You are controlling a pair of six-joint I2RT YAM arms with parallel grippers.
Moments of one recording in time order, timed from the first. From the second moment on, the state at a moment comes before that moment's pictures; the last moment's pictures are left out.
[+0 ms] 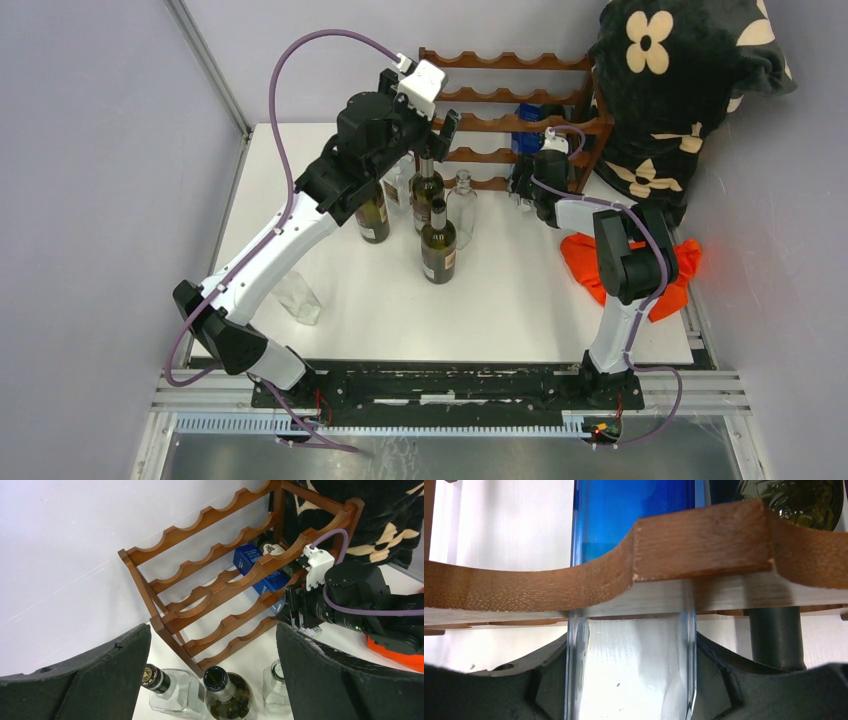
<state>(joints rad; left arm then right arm) -0.71 1.51 1.69 -0.24 -0.14 0.19 0.21 1.92 1.10 0.32 0.15 0.36</state>
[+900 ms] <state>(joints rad) -0.71 1.49 1.64 -0.23 -0.12 0.16 0.19 1.92 1.12 0.30 0.08 0.33</state>
